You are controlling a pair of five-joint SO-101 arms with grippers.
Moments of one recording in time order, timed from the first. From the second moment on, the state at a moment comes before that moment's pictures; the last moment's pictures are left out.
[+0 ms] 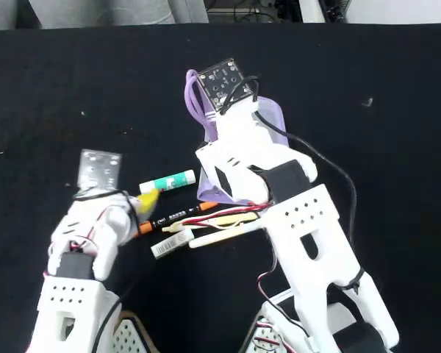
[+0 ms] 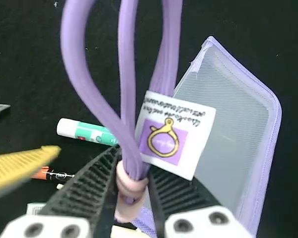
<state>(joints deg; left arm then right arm) 1.1 -75.5 85.8 33.9 -7.0 -25.4 -32.7 27.1 61.5 4.6</state>
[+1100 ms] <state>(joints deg) 16.1 -75.5 83.6 24.9 -7.0 -28.3 -35.9 27.1 61.8 4.7</state>
